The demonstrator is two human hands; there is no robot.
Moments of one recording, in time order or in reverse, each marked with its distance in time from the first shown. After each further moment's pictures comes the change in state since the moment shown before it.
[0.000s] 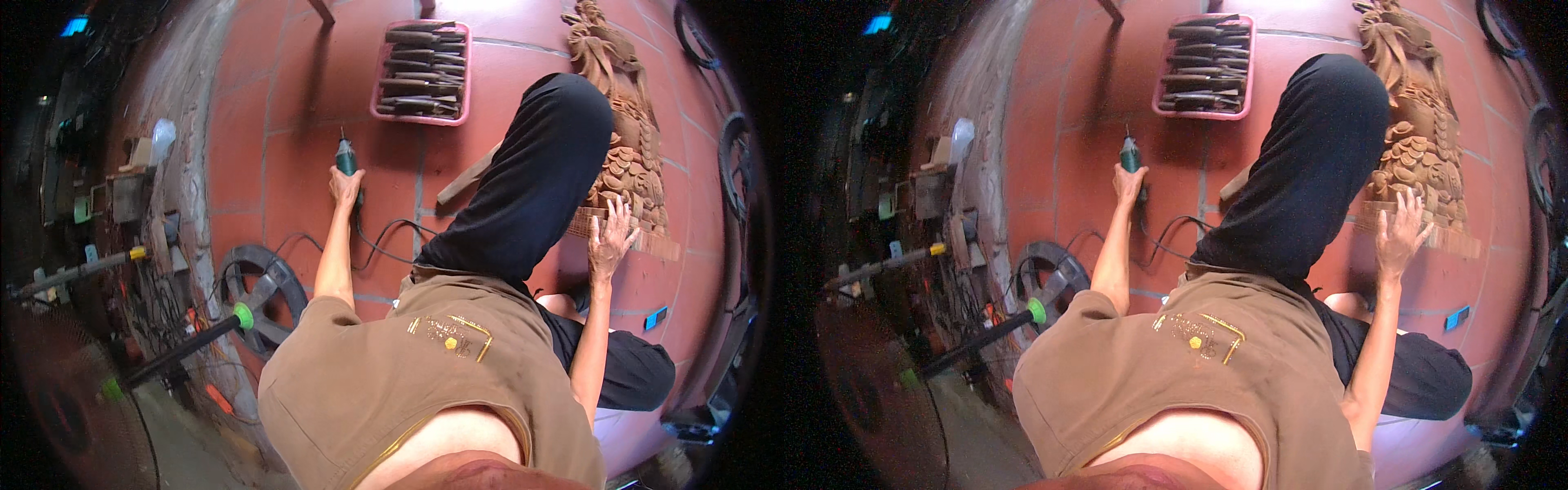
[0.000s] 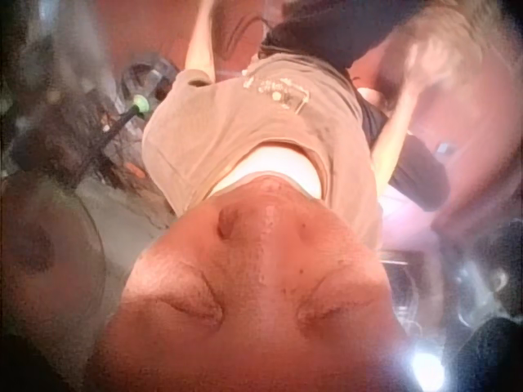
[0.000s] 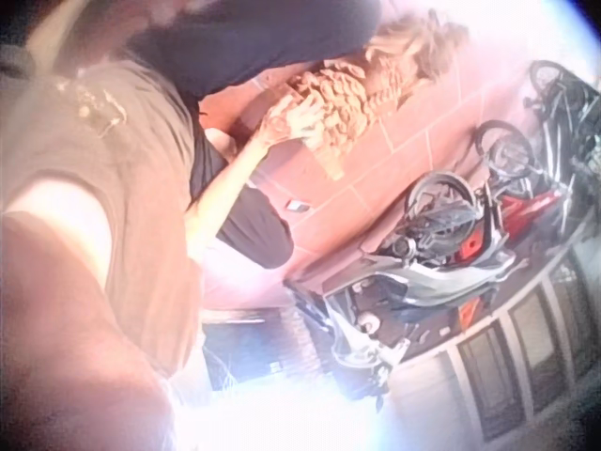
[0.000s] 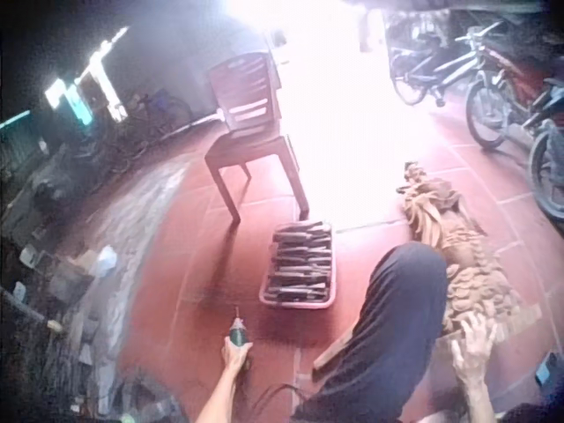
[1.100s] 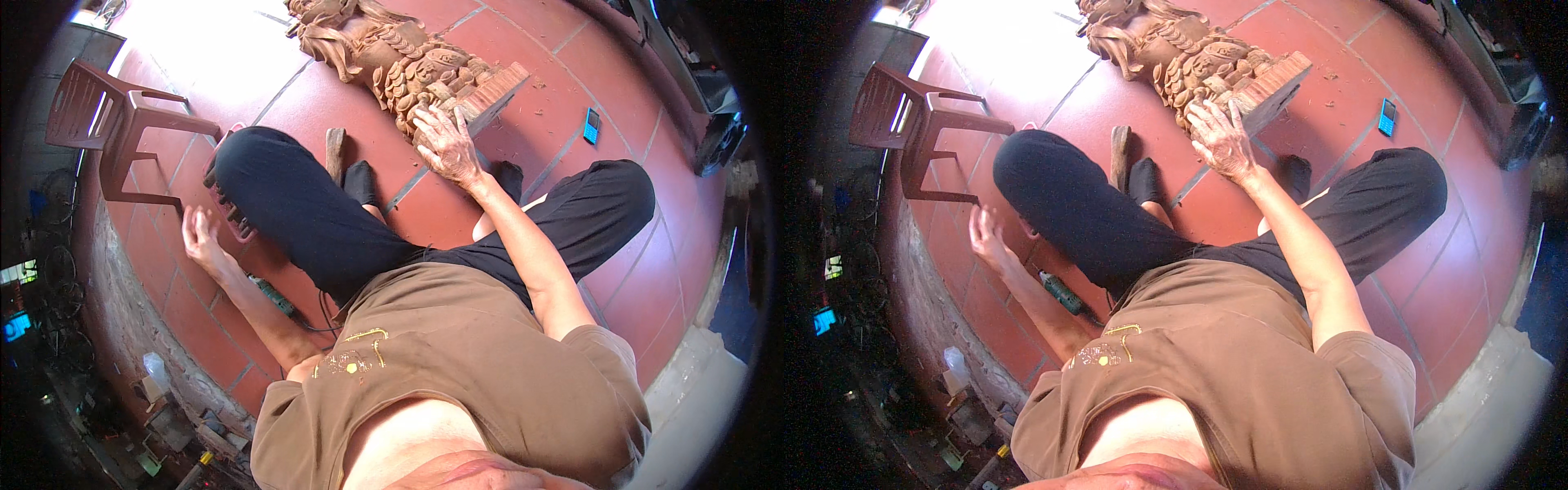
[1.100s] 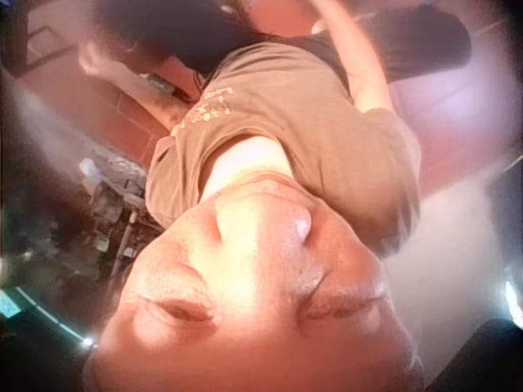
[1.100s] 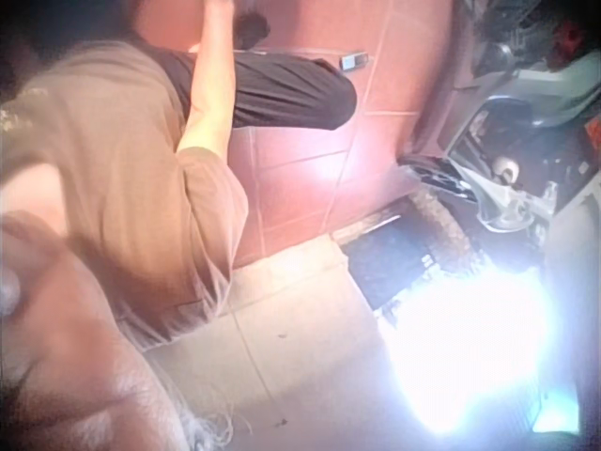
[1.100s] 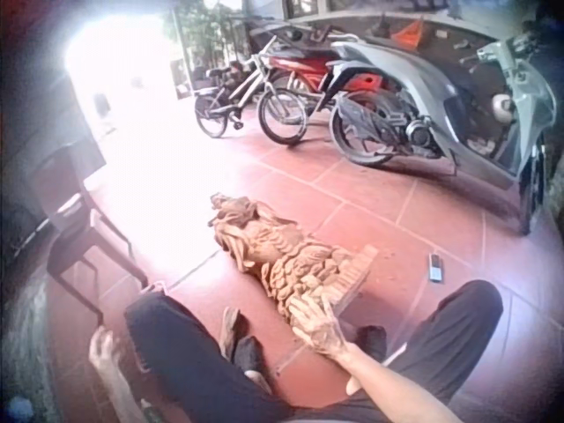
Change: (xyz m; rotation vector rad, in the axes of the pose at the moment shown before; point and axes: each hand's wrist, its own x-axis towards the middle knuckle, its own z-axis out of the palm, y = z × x) left_hand -0.068 0.282 -0.091 -0.913 -0.231 0.540; right_hand -0.017 0.007 -0.004 0.269 0.094 0.098
